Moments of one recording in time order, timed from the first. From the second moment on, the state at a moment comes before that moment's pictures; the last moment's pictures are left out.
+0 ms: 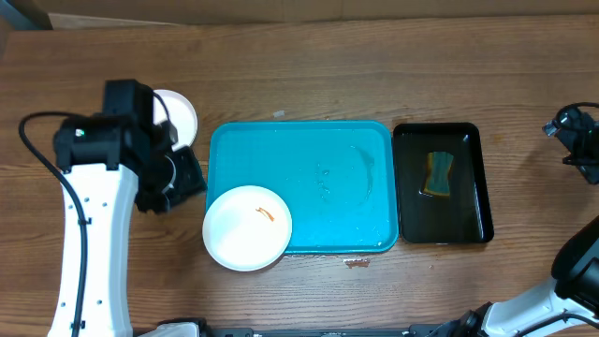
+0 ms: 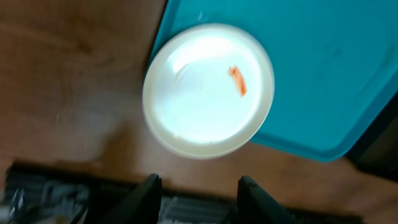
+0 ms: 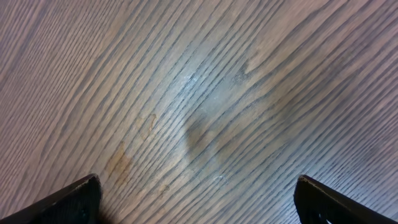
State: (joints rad) left arm 0.02 1.43 1.51 -1.58 0.17 -0.40; right arm -0.59 1.86 1.41 -0.74 -0.09 0.34
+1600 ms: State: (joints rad) left arm -0.11 1.42 0.73 -1.11 0.12 -0.84; right arm -0.59 1.86 1.41 -0.74 -0.09 0.34
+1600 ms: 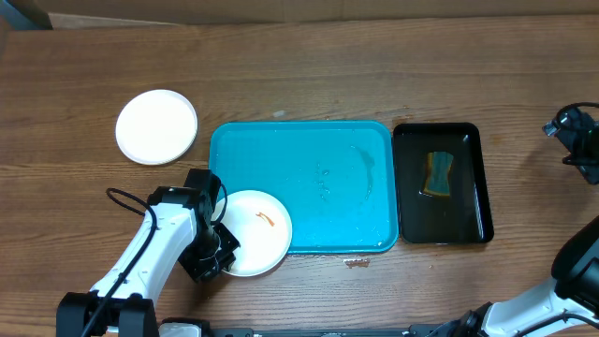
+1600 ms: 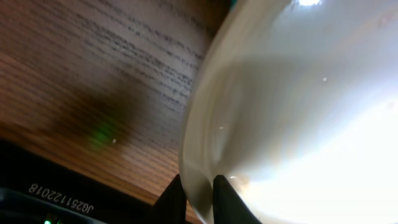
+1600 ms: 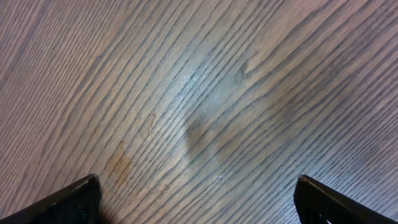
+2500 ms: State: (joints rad) left arm -0.12 1.43 0.72 -0.45 0.19 -0.72; right arm -0.59 1.86 1.41 -0.74 -0.09 0.34
